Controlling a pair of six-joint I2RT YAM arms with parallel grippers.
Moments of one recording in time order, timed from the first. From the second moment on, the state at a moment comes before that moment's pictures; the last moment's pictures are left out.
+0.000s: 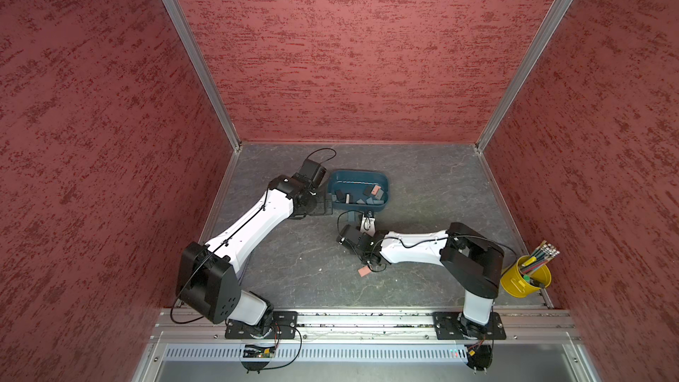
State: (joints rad) left arm -0.47 1.47 1.26 -0.97 -0.11 -0.49; right arm 1.06 1.85 1.06 -0.39 0.51 1.07
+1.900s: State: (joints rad) left arm -0.82 1.22 0.96 -0.94 -0.16 -0.86; right arm 0.71 1.88 1.41 -0.36 0.35 0.64
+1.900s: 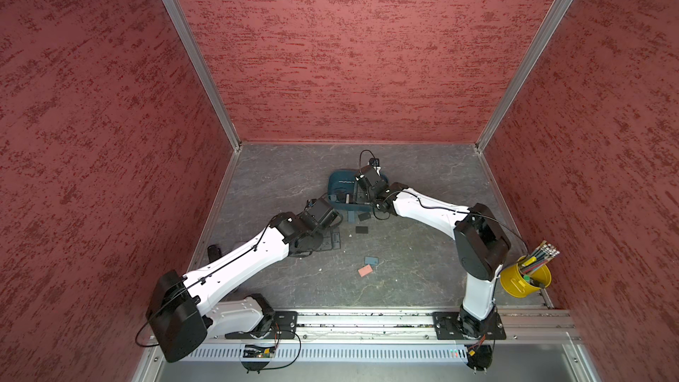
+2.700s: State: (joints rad) left arm -1.16 1.72 1.20 -0.90 -0.20 -1.12; right arm 0.66 1.23 1.01 -0.39 0.48 0.69
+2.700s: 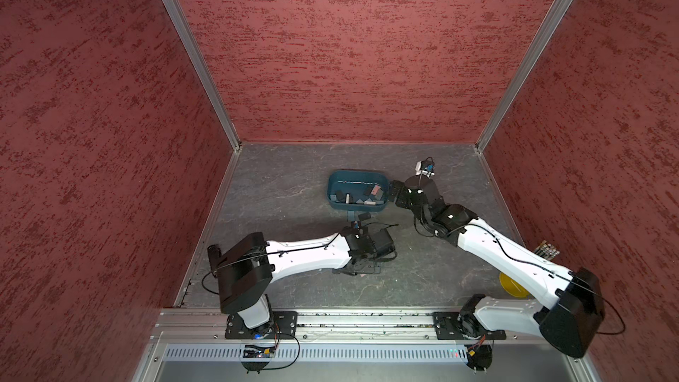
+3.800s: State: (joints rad) left arm -1.13 1.98 1.35 -0.84 -0.14 -0.97; right arm 0.62 1.01 0.99 -0.48 0.59 0.73
